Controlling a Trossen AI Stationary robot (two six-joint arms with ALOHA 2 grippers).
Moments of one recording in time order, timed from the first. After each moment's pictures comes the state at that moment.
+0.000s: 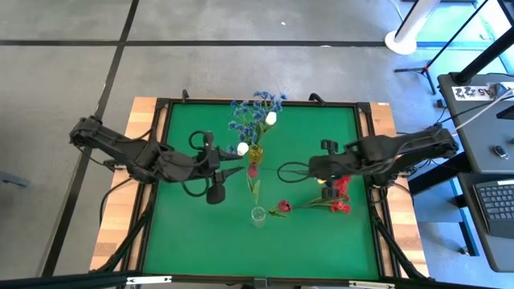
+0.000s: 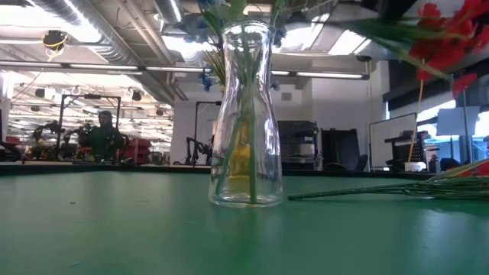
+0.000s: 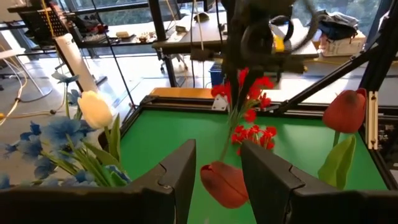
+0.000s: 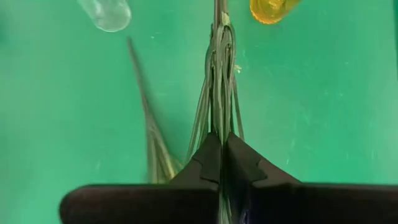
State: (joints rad) left arm -0.38 1.27 1.27 -0.35 -0.67 -0.11; right arm 0.27 1.35 1.41 -1.24 0.19 0.24
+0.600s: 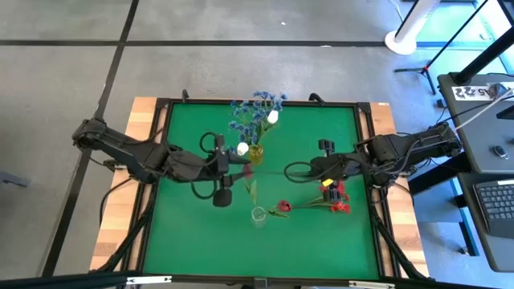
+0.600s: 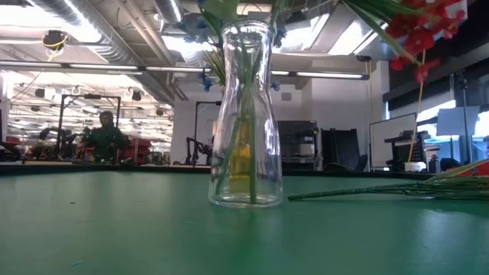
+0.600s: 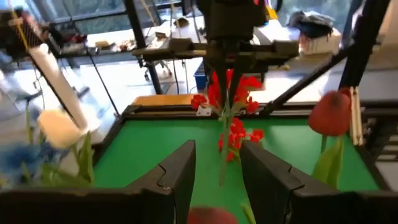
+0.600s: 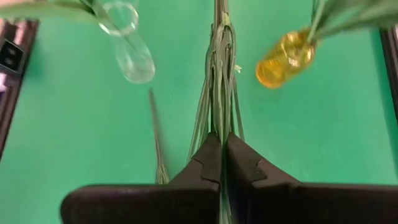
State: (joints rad) left arm -0.35 1.32 1.27 -0.26 -0.56 -0.03; right arm 0.31 1.29 1.41 -1.08 0.21 0.16
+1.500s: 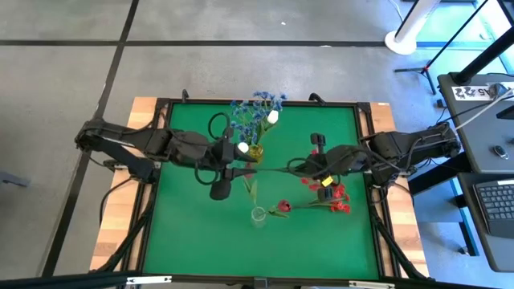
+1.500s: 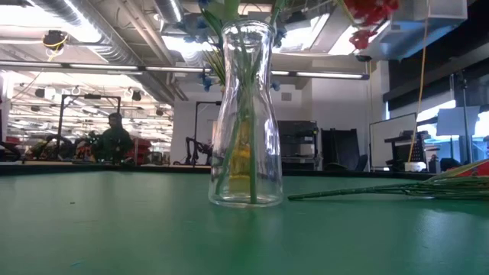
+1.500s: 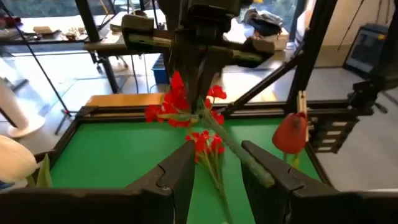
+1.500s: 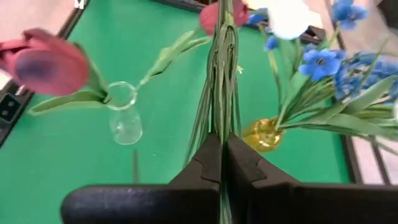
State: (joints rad) left arm -0.23 1.37 1.46 -0.42 -0.25 -0.05; right arm 0.30 1.31 1.49 -0.88 0.27 -0.04
